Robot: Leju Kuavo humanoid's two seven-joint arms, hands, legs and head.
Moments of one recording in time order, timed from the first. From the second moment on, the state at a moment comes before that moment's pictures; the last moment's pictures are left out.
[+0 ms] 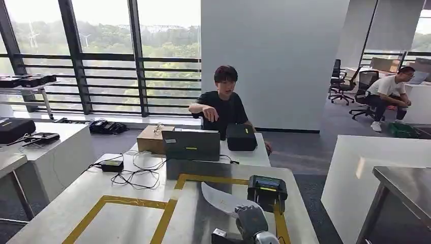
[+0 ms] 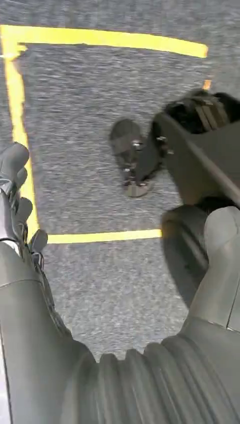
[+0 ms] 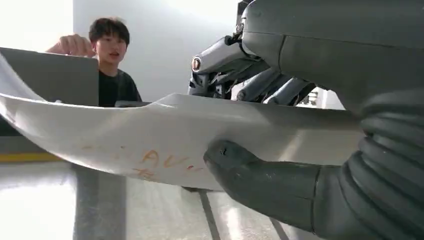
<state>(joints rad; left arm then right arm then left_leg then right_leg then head) -0.09 -0.17 0.99 -0.18 -1.11 -0.20 -0.35 -0.80 -0.09 0.37 -0.25 1.03 -0.27 -0.13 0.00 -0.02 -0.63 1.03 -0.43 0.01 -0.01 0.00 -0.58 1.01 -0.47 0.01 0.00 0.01</state>
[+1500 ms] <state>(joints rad) -0.08 -0.17 1.00 -0.18 -1.08 -0.16 -0.34 -0.78 -0.09 0.28 -0.25 0.99 -0.44 -0.28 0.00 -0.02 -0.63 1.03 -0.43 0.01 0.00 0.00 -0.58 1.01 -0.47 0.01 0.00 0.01</state>
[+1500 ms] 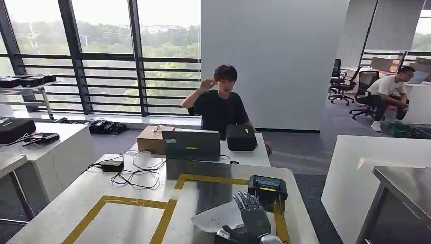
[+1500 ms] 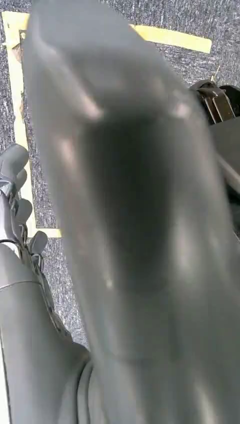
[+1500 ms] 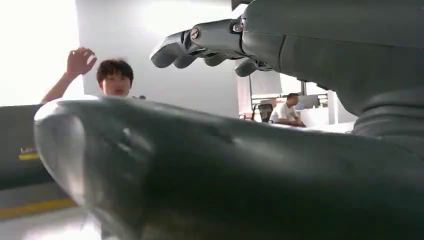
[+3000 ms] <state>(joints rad) -0.10 -0.17 1.03 -0.18 -1.08 -0.17 -0.25 -0.89 -0.16 0.19 -0.29 0.98 -0.51 -0.33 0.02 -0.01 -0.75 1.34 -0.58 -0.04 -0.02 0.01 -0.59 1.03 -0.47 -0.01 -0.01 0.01</state>
